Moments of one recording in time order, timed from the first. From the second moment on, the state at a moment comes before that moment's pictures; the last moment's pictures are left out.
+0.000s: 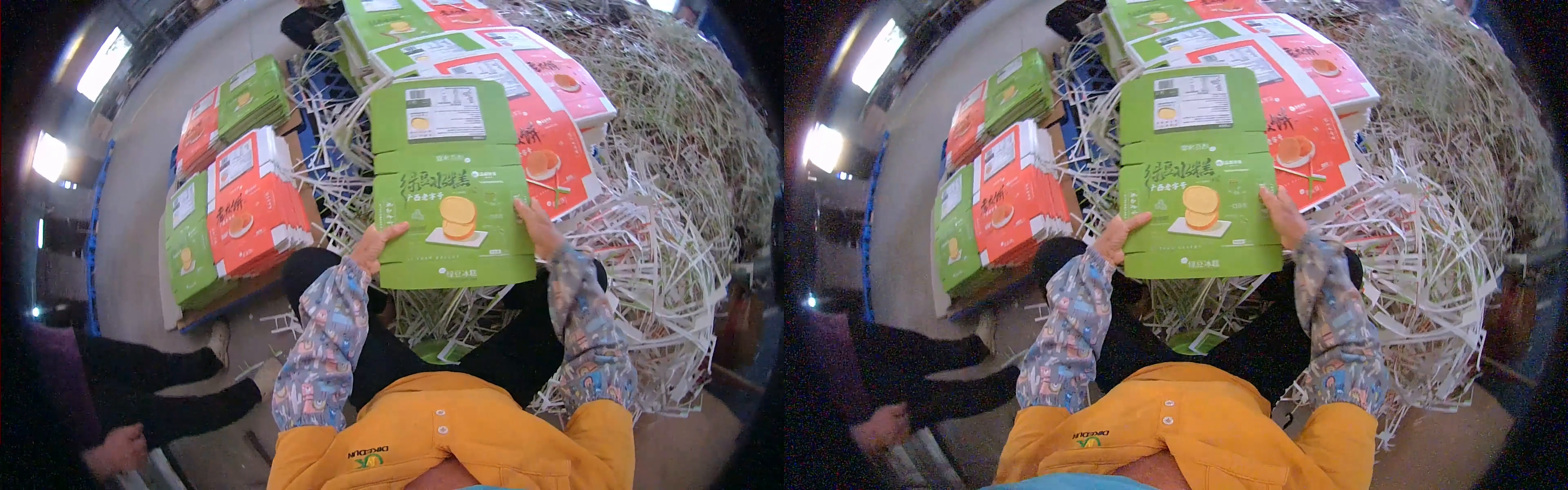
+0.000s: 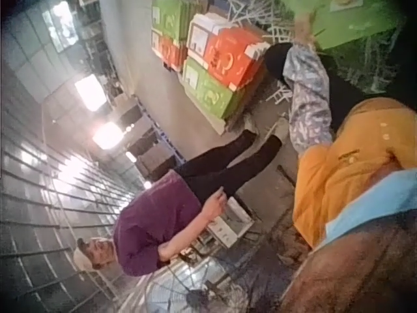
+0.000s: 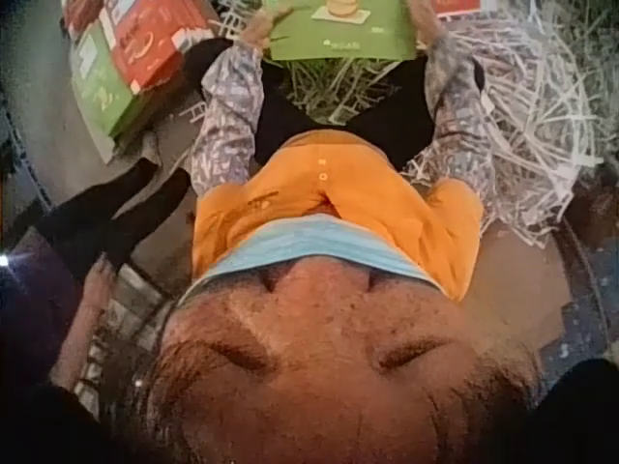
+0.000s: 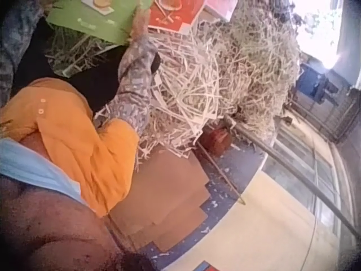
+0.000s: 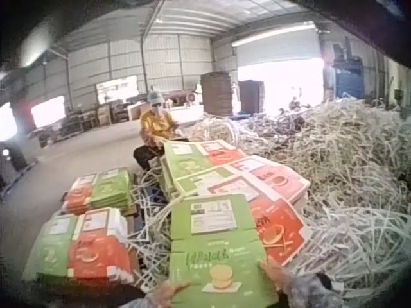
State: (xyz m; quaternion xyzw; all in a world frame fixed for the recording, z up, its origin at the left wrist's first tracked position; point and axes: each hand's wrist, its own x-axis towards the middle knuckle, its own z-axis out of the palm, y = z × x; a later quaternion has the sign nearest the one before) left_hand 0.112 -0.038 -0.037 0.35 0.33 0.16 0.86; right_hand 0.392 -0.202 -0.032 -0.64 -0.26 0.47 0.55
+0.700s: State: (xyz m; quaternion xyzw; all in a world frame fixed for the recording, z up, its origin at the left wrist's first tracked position) left_hand 0.078 -0.124 0.027 0.13 0.16 0.46 0.86; right_hand 0.250 -0.155 0.031 -0.51 -0.26 0.42 0.70
